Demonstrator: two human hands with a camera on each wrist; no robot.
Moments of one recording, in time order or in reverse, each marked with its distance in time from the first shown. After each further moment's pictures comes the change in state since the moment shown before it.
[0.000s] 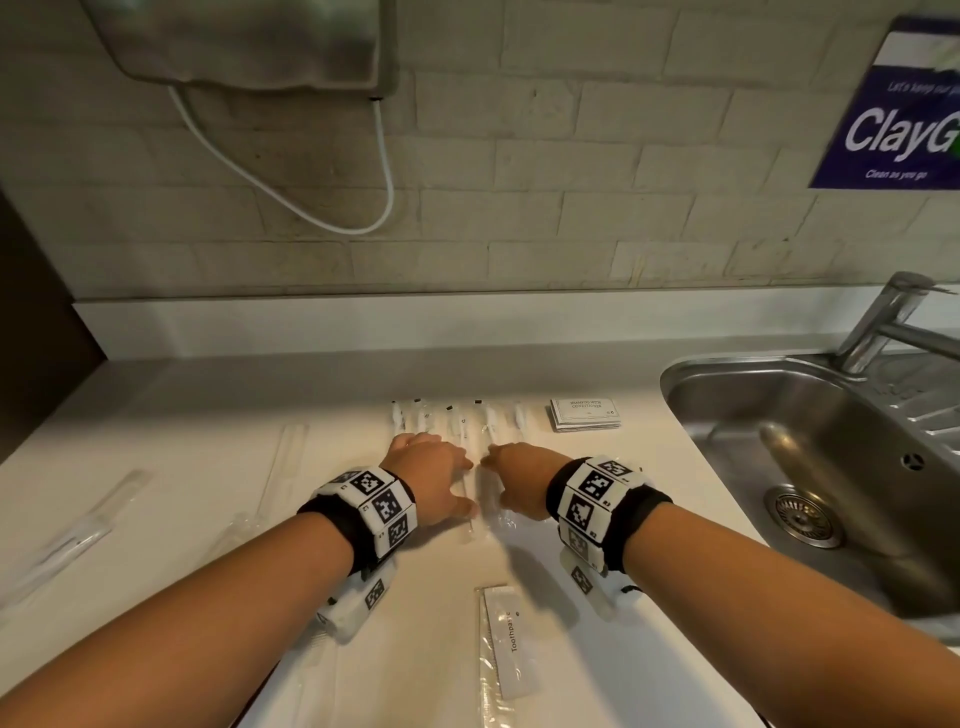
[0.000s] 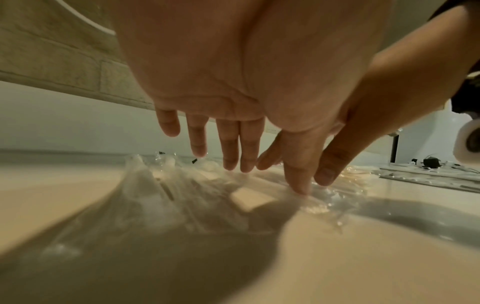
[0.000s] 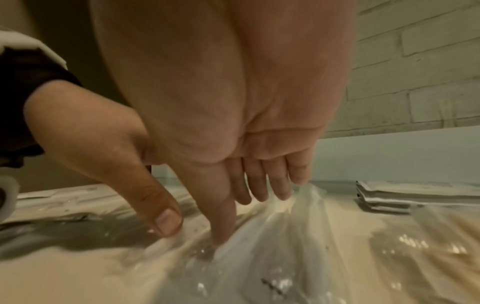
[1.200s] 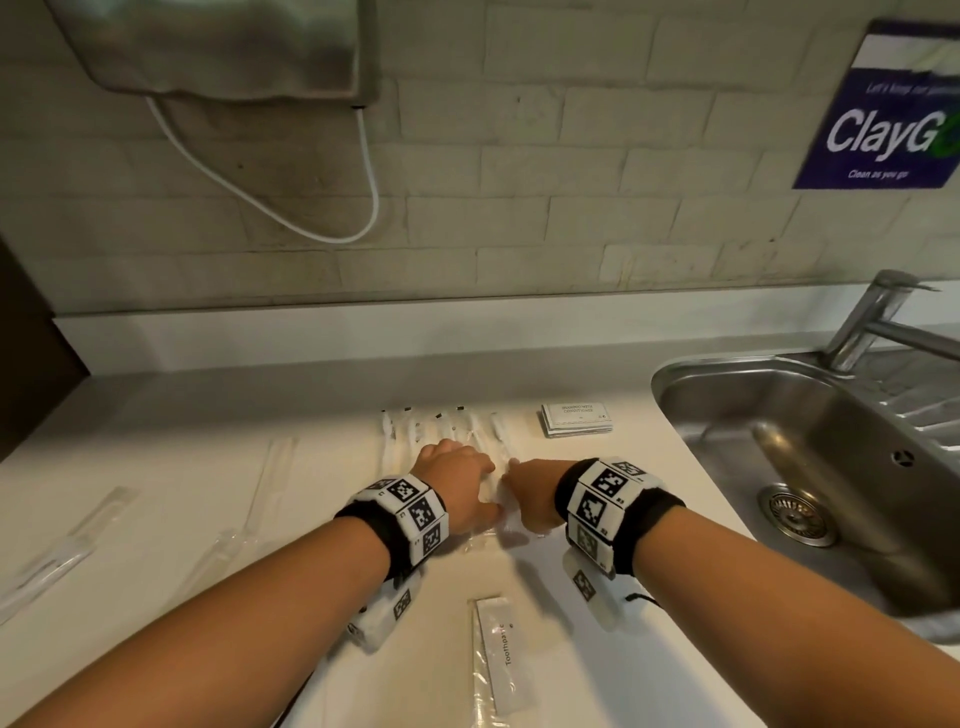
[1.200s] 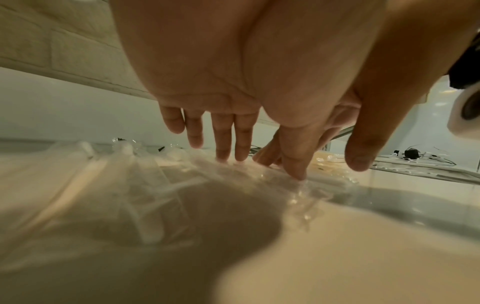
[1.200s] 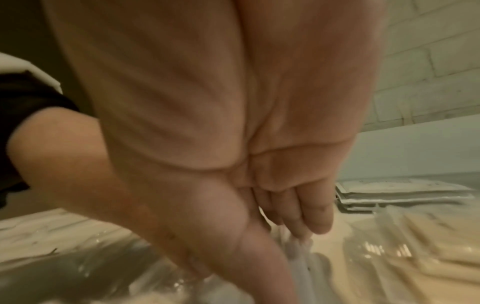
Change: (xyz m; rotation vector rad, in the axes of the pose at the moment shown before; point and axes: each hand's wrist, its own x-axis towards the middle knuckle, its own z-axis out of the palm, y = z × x) left_hand 0.014 0.032 0.005 -0.023 0.016 0.044; right_hand -0.003 0.014 -0.001 -0.110 -0.215 0.080
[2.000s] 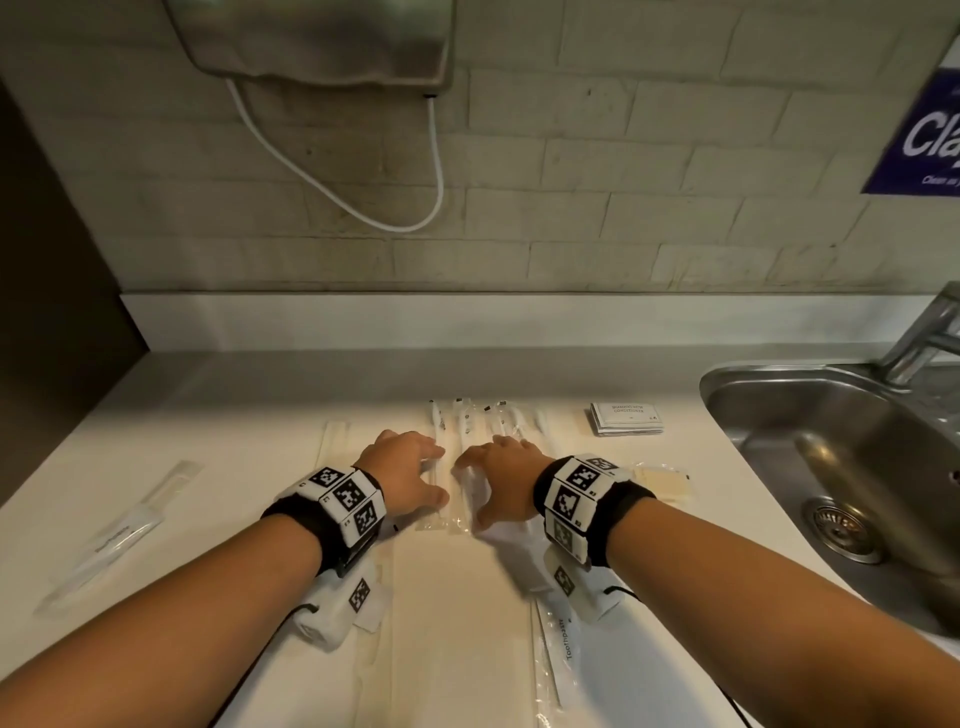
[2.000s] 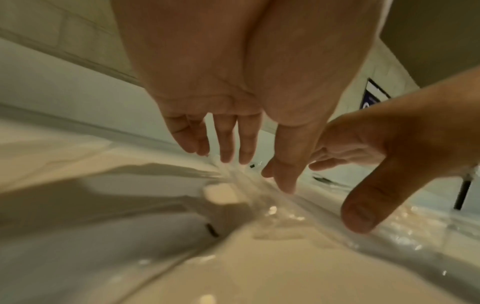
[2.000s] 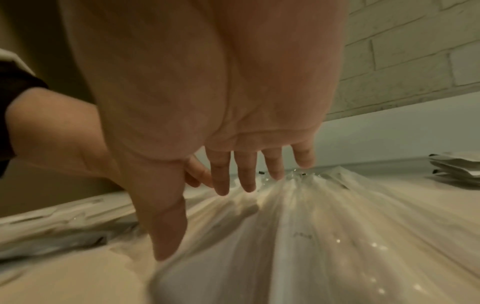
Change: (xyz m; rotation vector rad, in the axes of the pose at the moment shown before) left_hand -0.038 -0.113 -0.004 -0.315 0.066 -0.216; right_hand 0.026 -0.070 -0.015 0.087 0.248 -0.161
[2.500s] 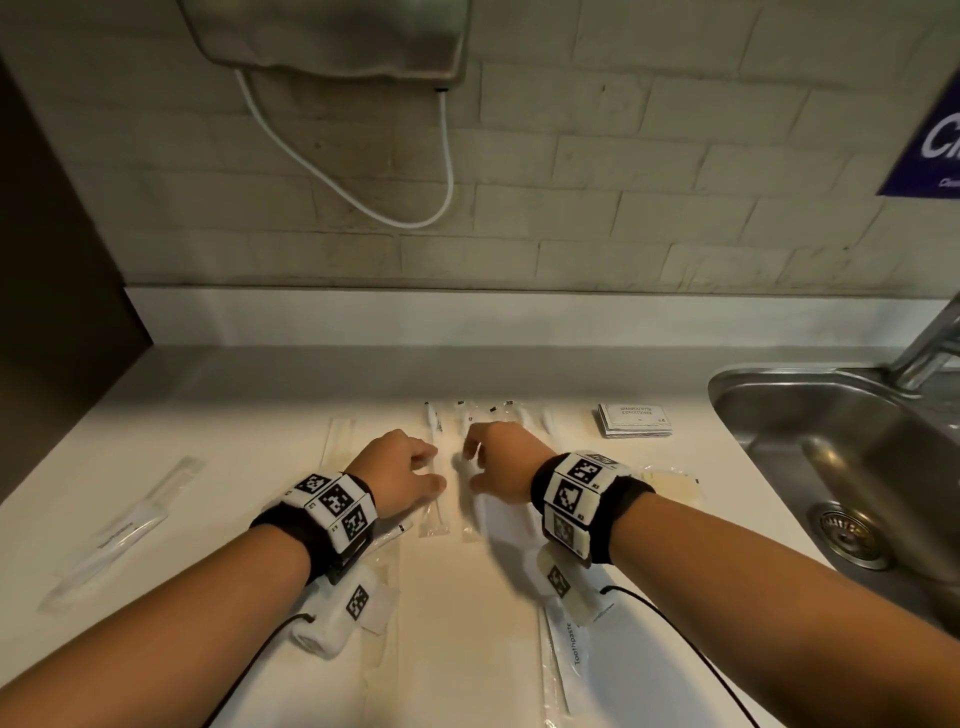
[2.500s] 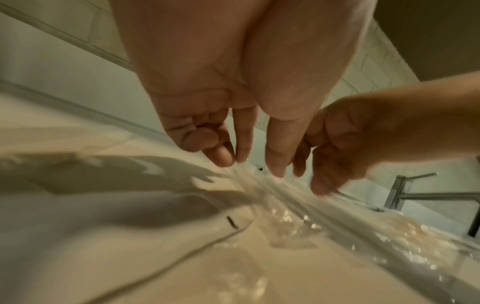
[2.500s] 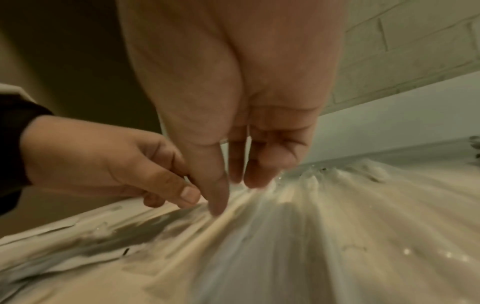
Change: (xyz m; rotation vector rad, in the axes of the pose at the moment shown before) left_hand -0.006 -0.006 -0.004 -0.231 0.052 -0.076; right_hand 0.012 -0.006 -0.010 0.305 0.123 0.111
